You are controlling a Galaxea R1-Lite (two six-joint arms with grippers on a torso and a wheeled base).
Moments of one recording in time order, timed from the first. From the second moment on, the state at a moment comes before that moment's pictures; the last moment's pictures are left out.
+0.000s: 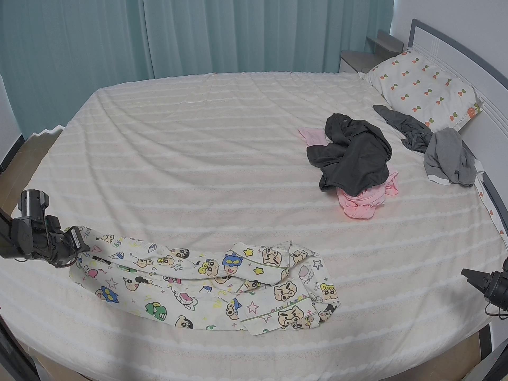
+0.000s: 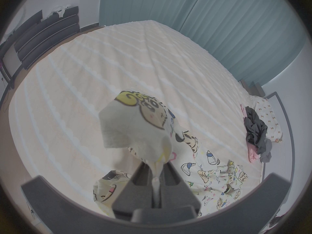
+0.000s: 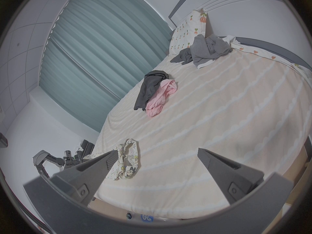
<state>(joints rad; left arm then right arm) 0.35 1.88 -0.74 -0.31 -0.29 -0.34 -0.86 1.64 -0.11 -0.69 1.11 -0.07</state>
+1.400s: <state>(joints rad) -0.81 2.09 -1.24 -0.27 0.26 -0.84 -0.87 1.64 -0.11 -0.69 1.11 -0.09</state>
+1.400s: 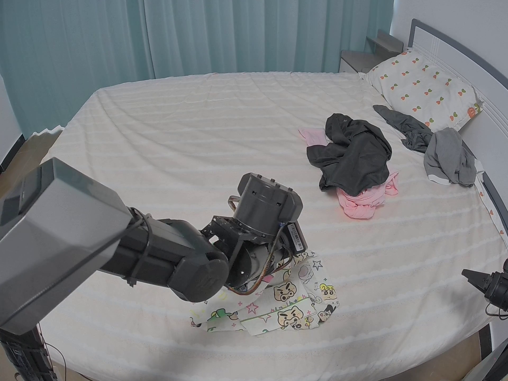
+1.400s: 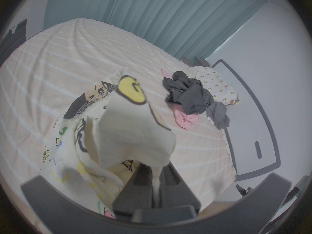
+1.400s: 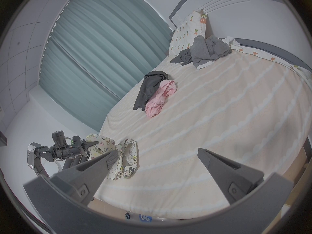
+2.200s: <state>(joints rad) -0.84 2.07 -1.26 -0.26 0.29 -0.83 -0.87 1.63 -0.10 -0.69 1.11 -0.10</state>
